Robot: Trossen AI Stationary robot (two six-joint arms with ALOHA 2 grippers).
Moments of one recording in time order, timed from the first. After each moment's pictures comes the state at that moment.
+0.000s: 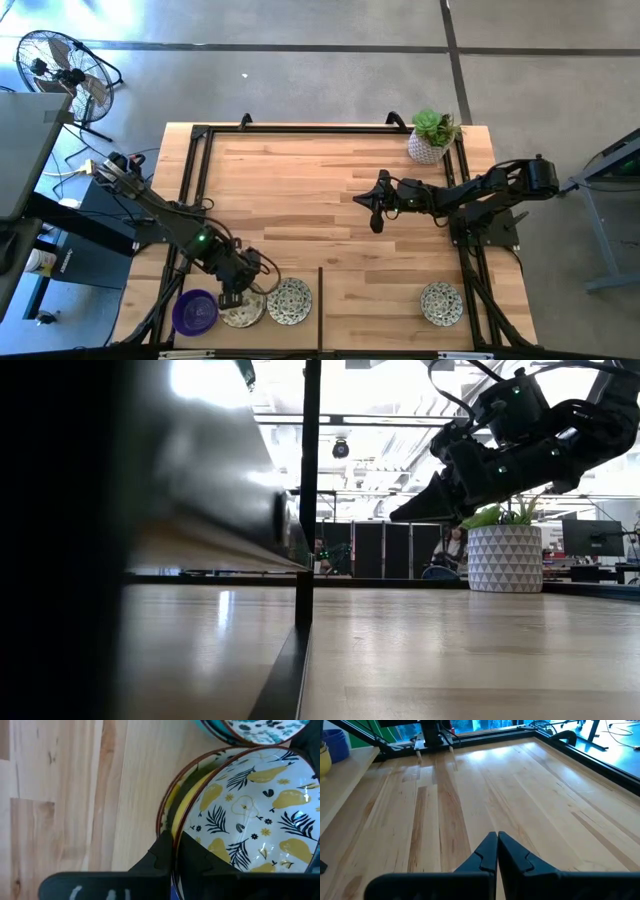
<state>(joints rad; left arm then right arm) -0.64 1.38 1.10 -0.94 0.09 -0.85 -0.12 1.44 0.32 0.82 0.06 0.12</state>
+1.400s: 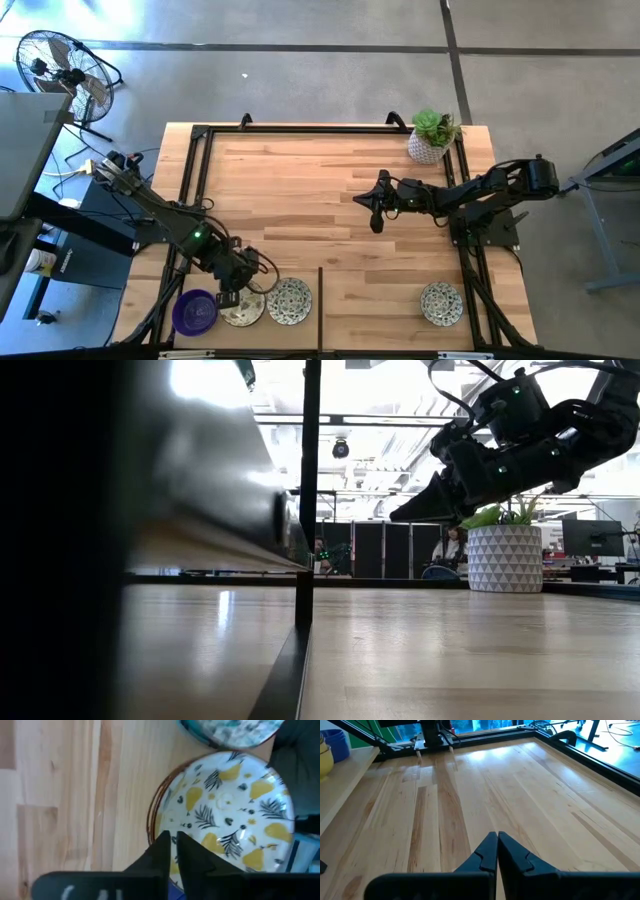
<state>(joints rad) -0.64 1.36 1.14 -0.97 0.08 -0.81 -0.12 1.44 0.32 0.82 0.06 0.12</state>
